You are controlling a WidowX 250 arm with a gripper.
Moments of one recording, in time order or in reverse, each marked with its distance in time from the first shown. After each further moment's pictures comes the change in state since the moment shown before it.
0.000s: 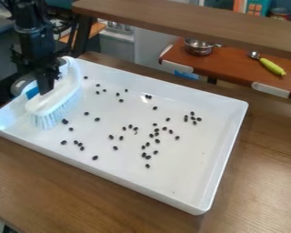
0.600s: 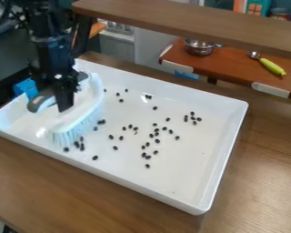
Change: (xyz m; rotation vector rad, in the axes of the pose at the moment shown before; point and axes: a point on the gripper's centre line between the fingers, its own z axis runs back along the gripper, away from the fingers) arm -0.021 -0.069 0.005 -0.178 0.097 -0.082
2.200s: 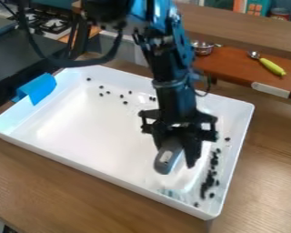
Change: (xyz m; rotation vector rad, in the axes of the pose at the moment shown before) arm 0.007 -0.214 -0.010 -0.220 -0.092 0.064
